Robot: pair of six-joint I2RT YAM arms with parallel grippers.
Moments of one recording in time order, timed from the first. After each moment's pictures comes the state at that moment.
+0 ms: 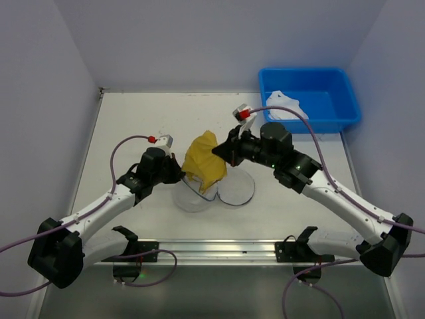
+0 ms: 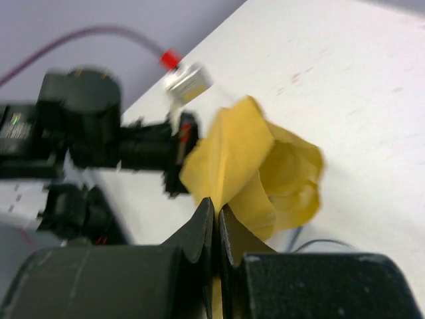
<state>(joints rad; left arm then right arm) -0.51 1.09 0.59 -0.16 0.04 -0.58 0.82 1.17 1.10 -0.18 -0.22 0.32</state>
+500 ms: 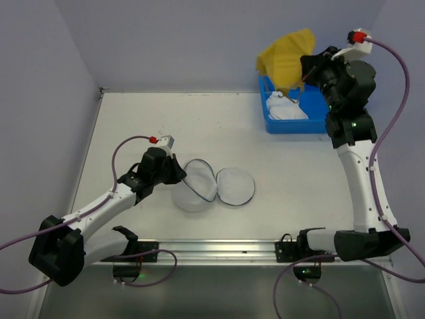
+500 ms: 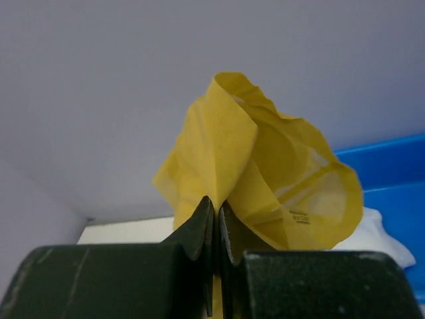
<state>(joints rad) -0.51 1.11 0.59 -0.15 0.06 -0.59 0.15 1.28 1.60 -0.24 -0.03 0.39</state>
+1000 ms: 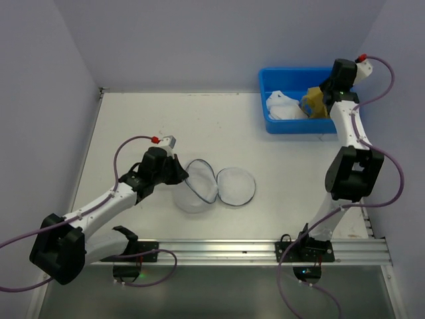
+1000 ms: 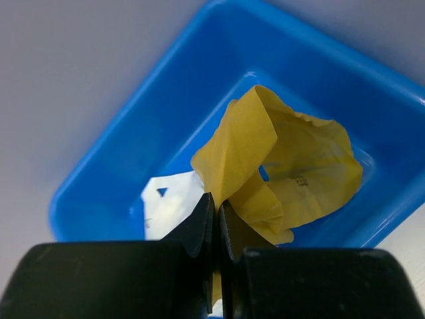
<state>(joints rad) -0.51 1.12 0.59 -0.14 0.11 -0.59 -0.14 1.85 1.73 -0.28 0.33 0.63</state>
